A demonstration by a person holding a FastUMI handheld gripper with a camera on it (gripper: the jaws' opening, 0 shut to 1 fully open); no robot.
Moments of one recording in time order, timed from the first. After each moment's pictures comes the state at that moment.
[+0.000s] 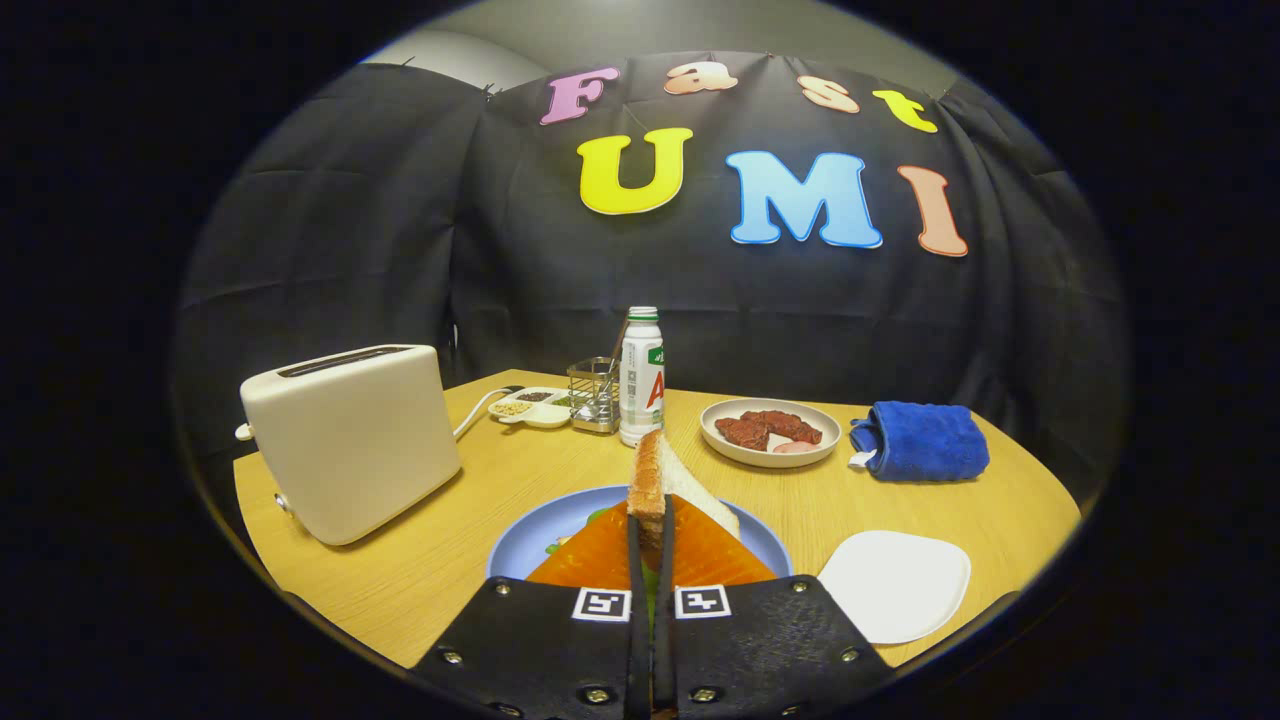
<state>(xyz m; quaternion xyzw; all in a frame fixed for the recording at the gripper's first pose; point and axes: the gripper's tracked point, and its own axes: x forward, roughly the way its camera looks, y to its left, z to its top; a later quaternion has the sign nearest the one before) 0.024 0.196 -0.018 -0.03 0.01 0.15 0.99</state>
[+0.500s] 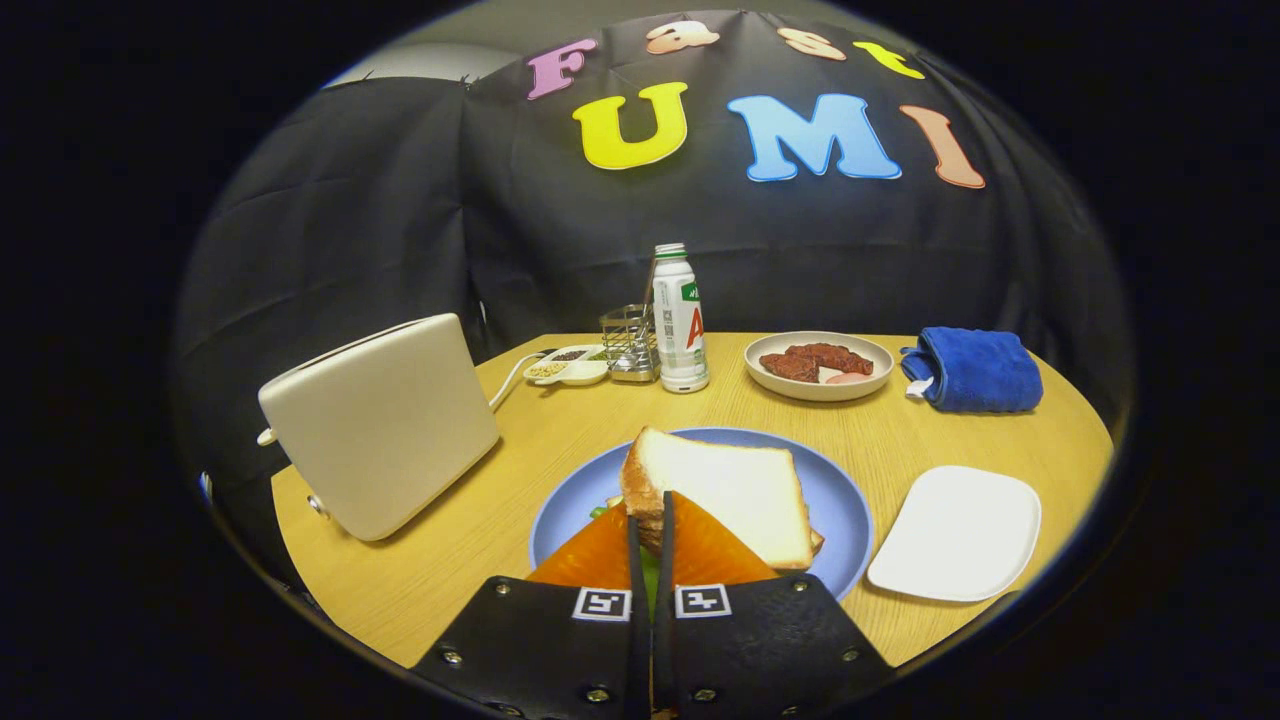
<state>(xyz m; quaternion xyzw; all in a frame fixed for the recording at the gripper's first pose) 0.024 0.219 -0.056 0.01 0.09 0.20 0.98</state>
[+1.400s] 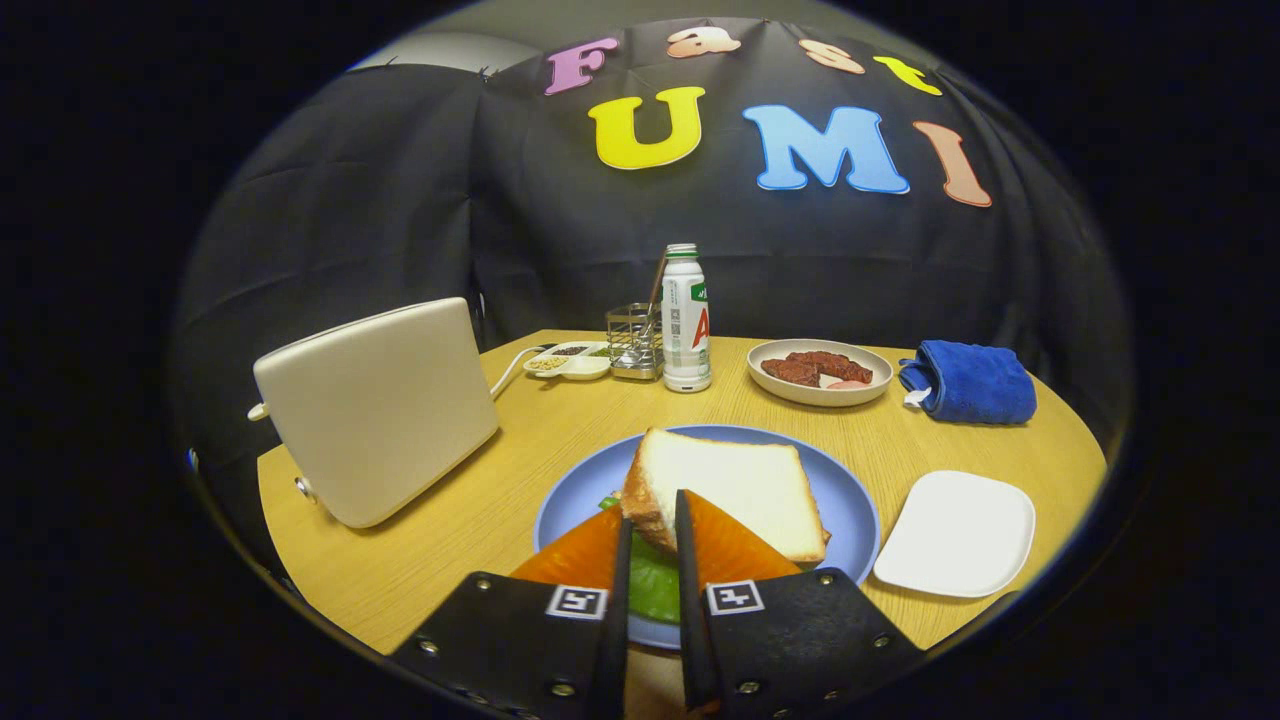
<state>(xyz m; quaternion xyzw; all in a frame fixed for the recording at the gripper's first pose) 0.017 0.235 -0.056 -0.02 0.07 0.20 0.98</state>
